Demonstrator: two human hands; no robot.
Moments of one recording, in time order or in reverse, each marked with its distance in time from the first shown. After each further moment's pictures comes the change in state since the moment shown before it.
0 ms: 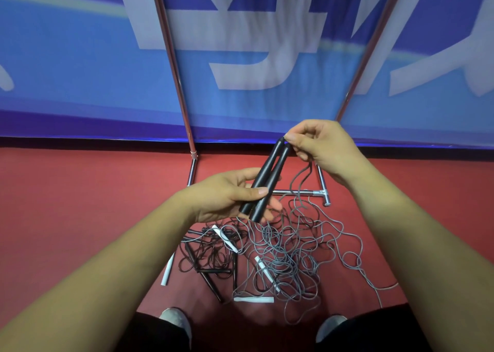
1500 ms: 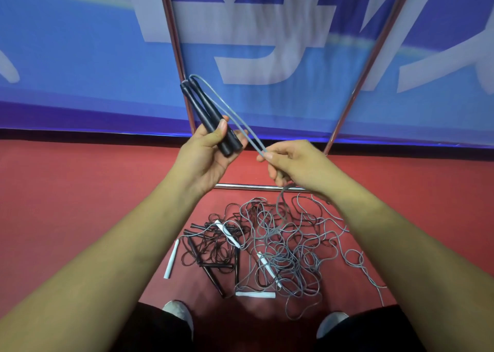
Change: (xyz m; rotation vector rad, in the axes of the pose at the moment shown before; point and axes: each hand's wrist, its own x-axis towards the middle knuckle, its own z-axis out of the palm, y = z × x) left_hand 0.007 0.030 -0.019 -0.531 0.576 0.524; right_hand -0.016 0.005 0.047 -0.079 -0.253 0.081
